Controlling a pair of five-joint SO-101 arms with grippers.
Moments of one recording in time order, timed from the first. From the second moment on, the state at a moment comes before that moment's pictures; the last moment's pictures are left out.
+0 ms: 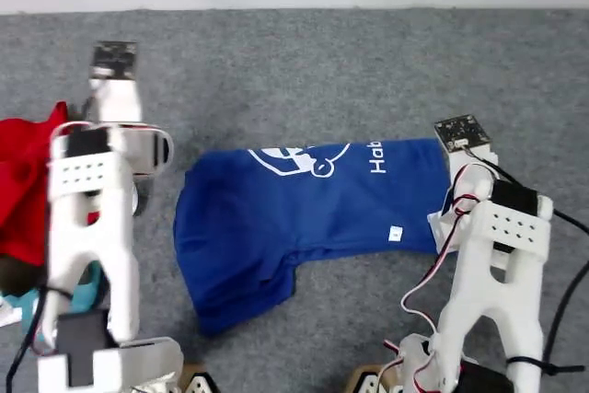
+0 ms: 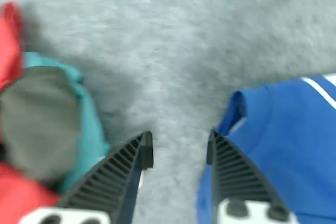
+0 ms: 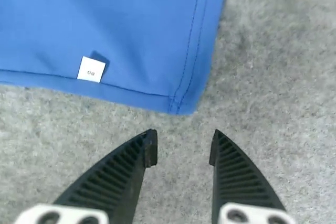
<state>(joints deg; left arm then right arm) -11.1 -5.4 20.8 62.6 -1.5 16.3 -25.6 39.3 71.6 31.1</state>
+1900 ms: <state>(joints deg) -32.4 0.0 -14.2 99.4 -1.5 -52.8 -14.8 22.1 82.6 39.3</state>
